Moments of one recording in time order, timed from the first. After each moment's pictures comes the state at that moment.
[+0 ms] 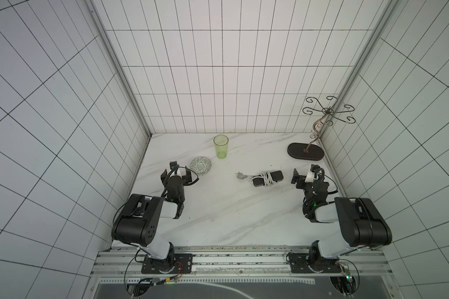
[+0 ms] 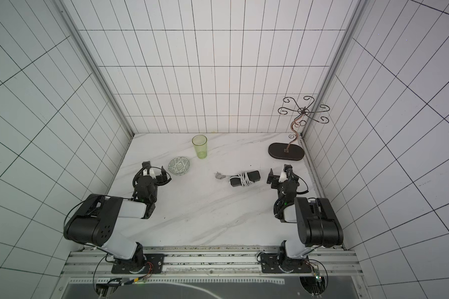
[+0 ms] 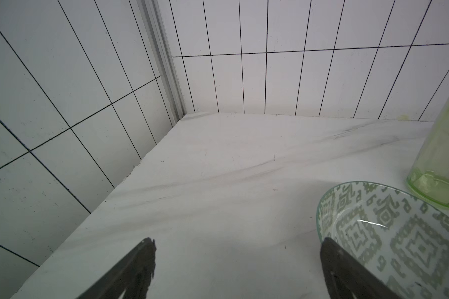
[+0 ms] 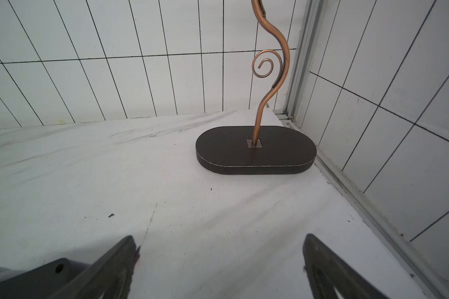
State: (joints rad) left arm -0.13 1.58 0.36 1.01 -0.39 -0.02; right arm -0.03 1.55 0.27 1.14 0.10 0.01
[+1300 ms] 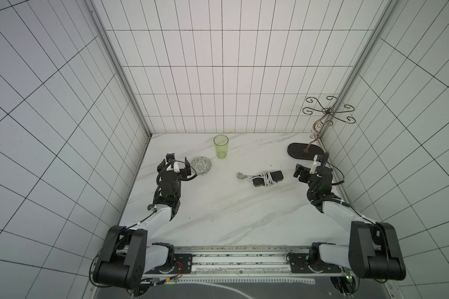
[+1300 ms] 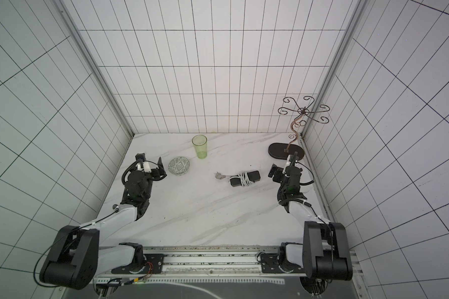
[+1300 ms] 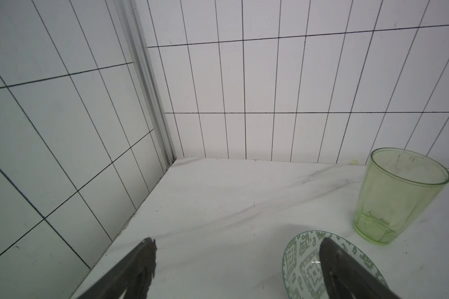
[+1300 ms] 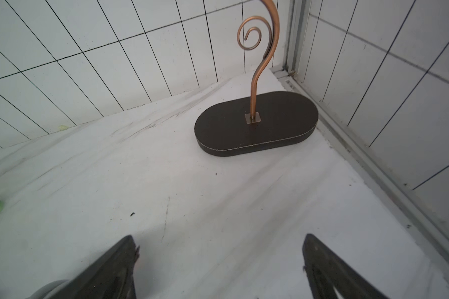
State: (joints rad) left arm -0.15 1.21 0.45 0.67 -0.27 0.02; right arm -0.05 1.29 0.57 0.28 0.04 0.30
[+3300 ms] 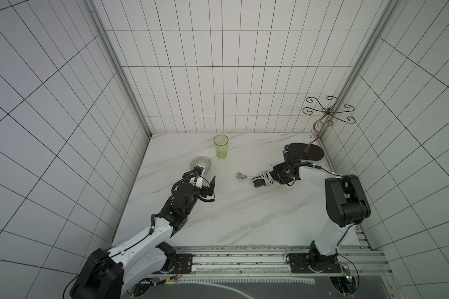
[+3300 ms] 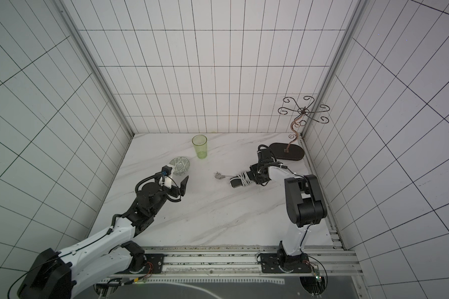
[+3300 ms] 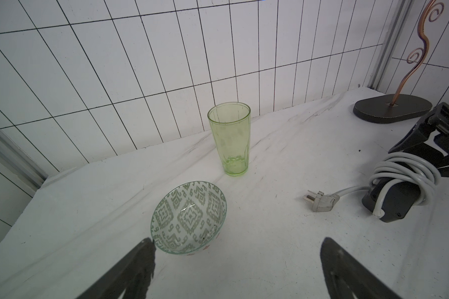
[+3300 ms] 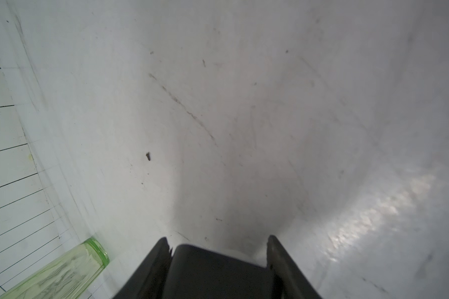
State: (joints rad) left arm -0.53 0.97 0.39 0.37 -0.20 0.04; right arm 0.19 1.79 1.08 -0.33 -0.09 1.36
